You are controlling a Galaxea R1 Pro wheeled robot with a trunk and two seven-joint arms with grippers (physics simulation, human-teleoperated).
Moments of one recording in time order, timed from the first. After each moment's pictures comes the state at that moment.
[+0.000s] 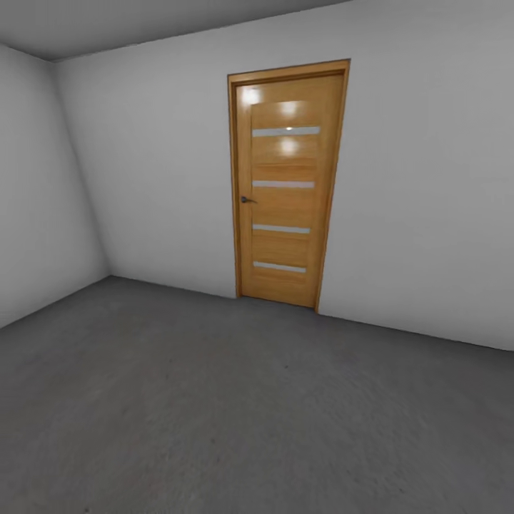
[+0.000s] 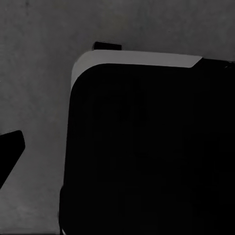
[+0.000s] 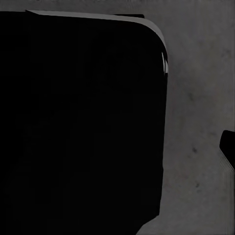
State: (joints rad) left arm 0.00 0.00 0.01 -0.10 0.11 -0.06 -0.01; right arm 0.00 0.00 0.00 0.01 0.00 -0.11 -0.01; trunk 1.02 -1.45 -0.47
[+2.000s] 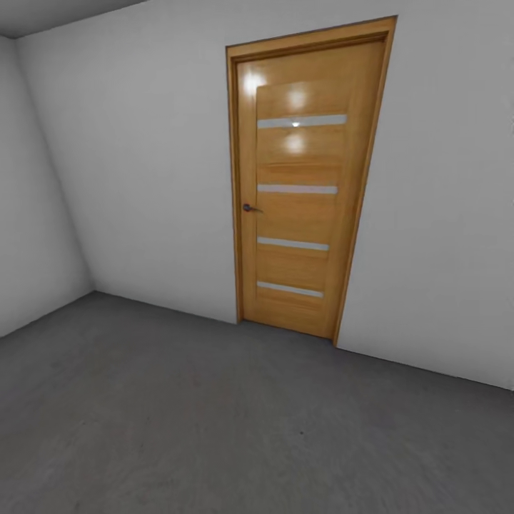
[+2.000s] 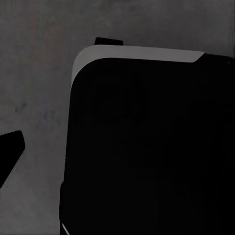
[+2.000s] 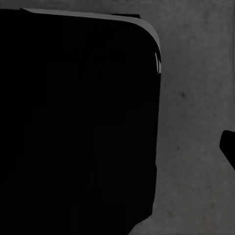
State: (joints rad) left arm 0.00 0.00 0.01 -0.09 0.12 -0.05 0.00; right arm 0.00 -0.01 0.01 0.01 0.01 -0.11 -0.01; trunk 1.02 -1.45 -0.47
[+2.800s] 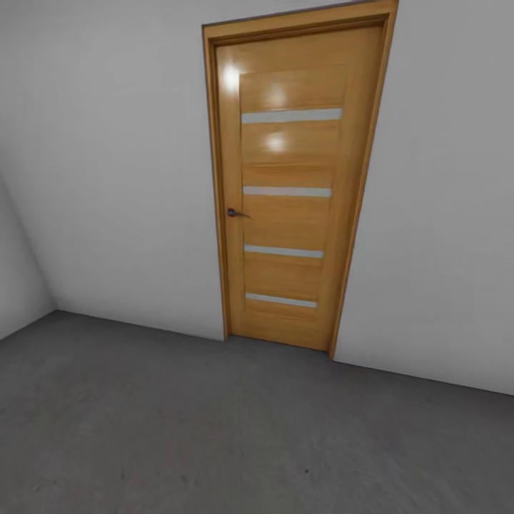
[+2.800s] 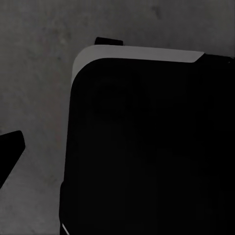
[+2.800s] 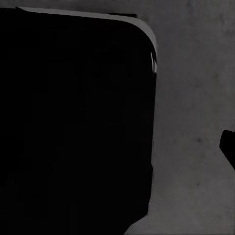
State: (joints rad) left arm 0.00 0.00 0.01 -0.09 0.12 -0.05 0.00; right arm 0.00 -0.02 0.01 0.01 0.01 -0.11 -0.01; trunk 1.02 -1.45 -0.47
